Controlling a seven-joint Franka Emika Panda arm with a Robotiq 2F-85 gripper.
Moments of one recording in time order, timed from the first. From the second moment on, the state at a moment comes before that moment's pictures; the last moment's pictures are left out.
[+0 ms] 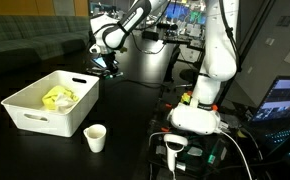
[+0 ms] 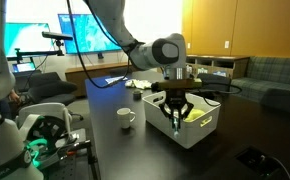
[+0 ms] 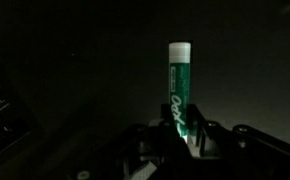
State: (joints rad) arm -0.02 0.32 0.01 -2.07 -0.36 2.24 -0.77
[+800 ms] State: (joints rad) arm 0.21 0.32 0.23 -2.05 -0.22 2.08 -0.41
